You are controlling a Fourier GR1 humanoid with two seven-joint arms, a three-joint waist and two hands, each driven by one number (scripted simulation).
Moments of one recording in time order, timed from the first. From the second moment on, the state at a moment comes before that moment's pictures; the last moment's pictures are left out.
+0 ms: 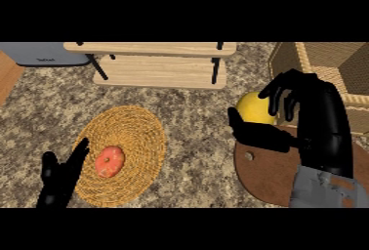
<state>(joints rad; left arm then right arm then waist) 0.14 0.18 0.03 -1.45 0.03 -0.01 0.24 -0.44 -0.02 0.18 -2.01 0.90 0.02 0.84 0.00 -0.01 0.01</state>
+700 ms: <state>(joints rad) 0.13 0.18 0.03 -1.46 0.02 -0.03 0.26 -0.79 -0.26 -0.24 -1.83 0.73 0.17 0.90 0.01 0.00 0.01</state>
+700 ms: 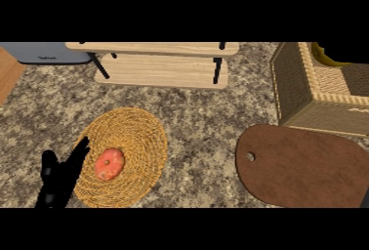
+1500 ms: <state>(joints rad) 0.12 0.17 0.05 -1.45 0.01 -0.04 0.25 -0.81 -0.39 -0.37 -1.34 0.64 0.01 0.56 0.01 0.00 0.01</state>
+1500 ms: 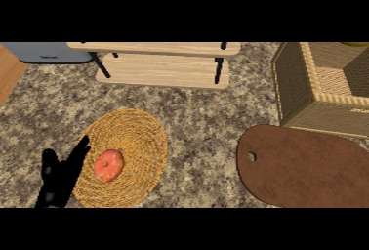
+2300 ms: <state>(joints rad) 0.12 0.16 0.05 -1.46 0.00 -0.04 0.27 -0.75 -0.49 -0.48 -0.97 0.57 -0.14 0.29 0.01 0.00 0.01</state>
